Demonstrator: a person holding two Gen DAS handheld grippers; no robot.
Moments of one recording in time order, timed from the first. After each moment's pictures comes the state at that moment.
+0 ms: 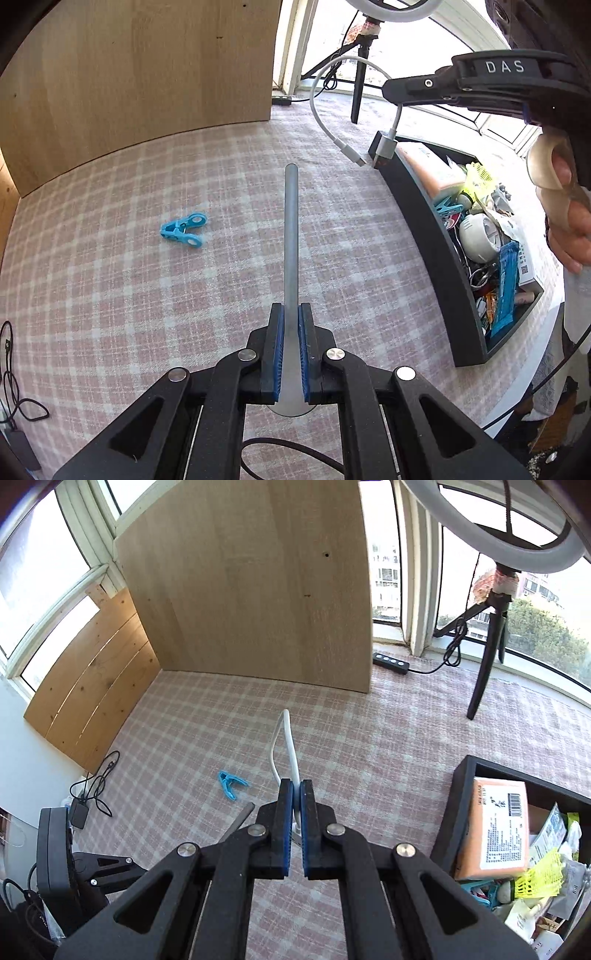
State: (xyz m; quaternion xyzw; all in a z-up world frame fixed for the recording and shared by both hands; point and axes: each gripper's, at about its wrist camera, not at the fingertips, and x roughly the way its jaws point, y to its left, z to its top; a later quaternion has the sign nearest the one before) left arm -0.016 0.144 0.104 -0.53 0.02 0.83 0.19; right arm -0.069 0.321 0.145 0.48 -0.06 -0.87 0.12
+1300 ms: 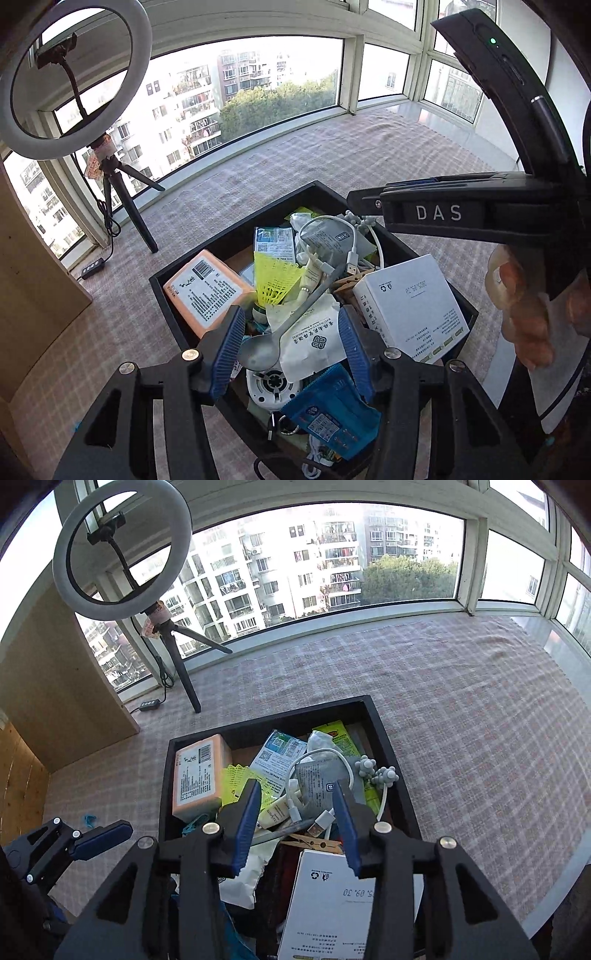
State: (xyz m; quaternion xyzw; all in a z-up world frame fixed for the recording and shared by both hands) left arm -0.013 0.438 0.178 -0.42 0.18 0.82 0.35; right arm 0.079 0.585 0.161 0.43 -0.17 -0.87 -0.15
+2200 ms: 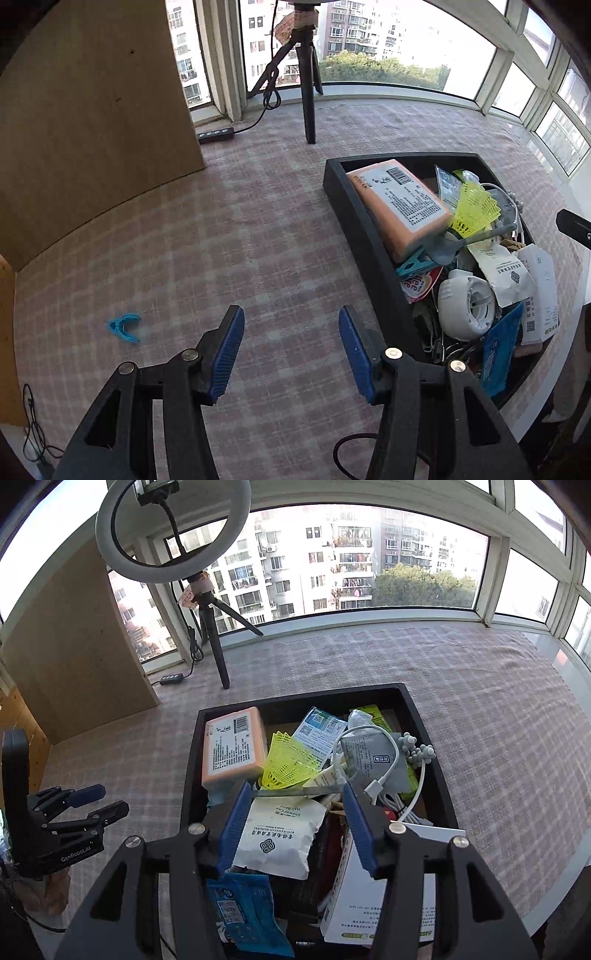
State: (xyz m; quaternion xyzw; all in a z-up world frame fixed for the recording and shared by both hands) left arm -0.078 0.260 0.103 -0.54 0.09 0.83 0.15; right arm 0.085 0.518 0.151 0.44 -0.14 -0.88 -0.14
